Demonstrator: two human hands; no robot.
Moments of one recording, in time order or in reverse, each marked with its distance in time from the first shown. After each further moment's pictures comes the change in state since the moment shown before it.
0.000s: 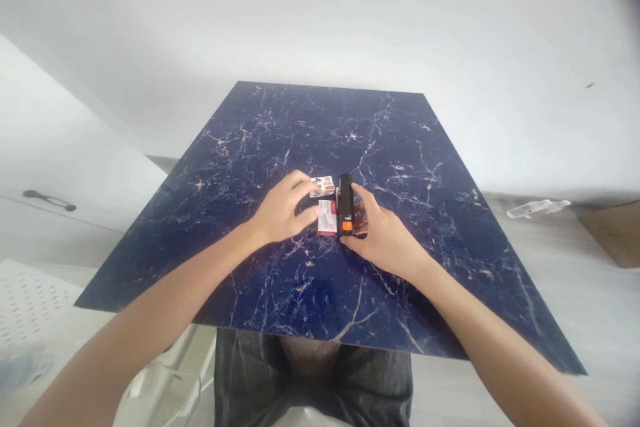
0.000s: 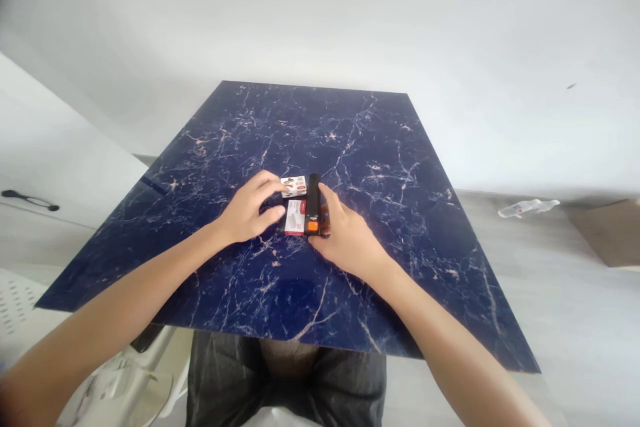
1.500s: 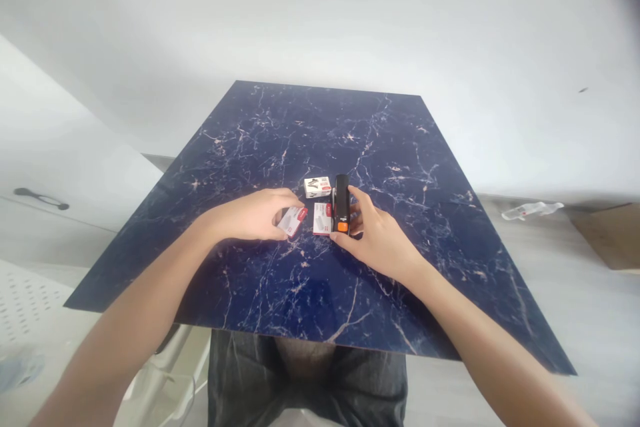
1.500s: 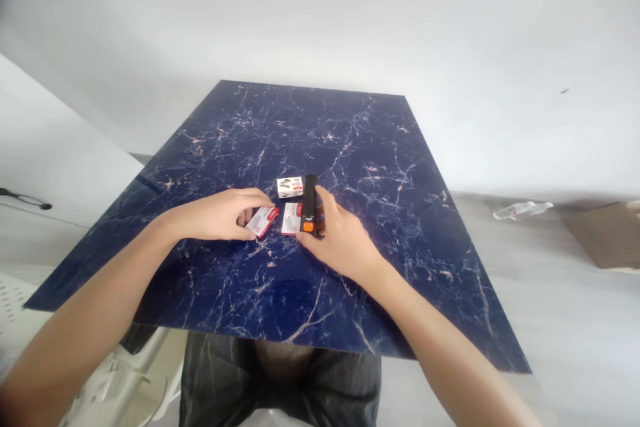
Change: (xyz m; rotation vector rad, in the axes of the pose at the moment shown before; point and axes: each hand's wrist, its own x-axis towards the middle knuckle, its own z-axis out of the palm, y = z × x) left_hand -0.001 0.002 -0.060 -0.081 -0.545 -0.185; right_hand -0.001 -0.005 -0.002 0.002 0.002 0.015
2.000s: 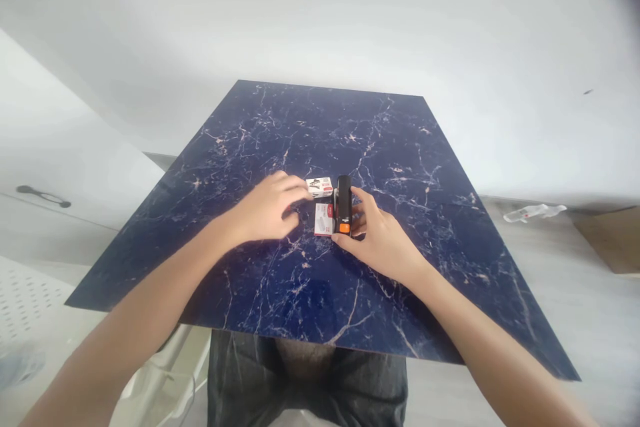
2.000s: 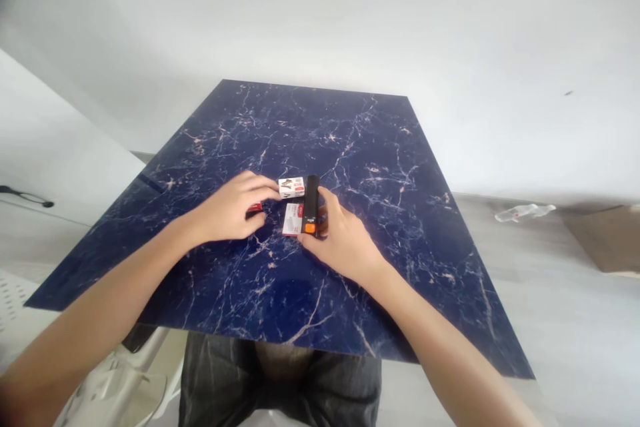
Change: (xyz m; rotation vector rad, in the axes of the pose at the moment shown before) left_hand 0.009 0.003 0.018 0.228 0.286 0.100; right_hand 0.000 -0.001 -0.001 0.034 -0.003 0.024
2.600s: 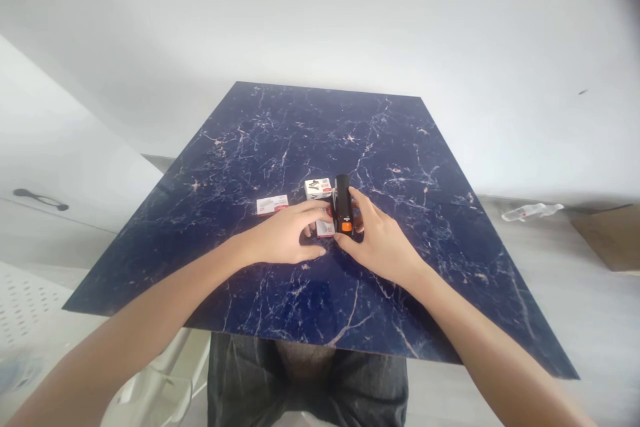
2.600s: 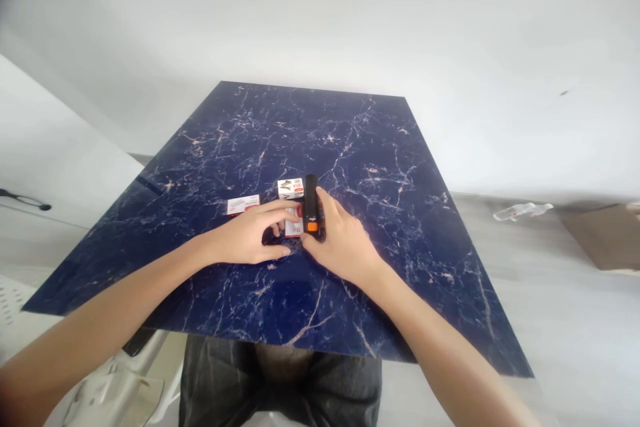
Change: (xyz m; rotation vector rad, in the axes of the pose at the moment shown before) left_hand 0.002 0.032 0.033 -0.376 -0.060 0.013; right_hand 0.000 -0.001 0.003 -0.143 0.077 -0.068
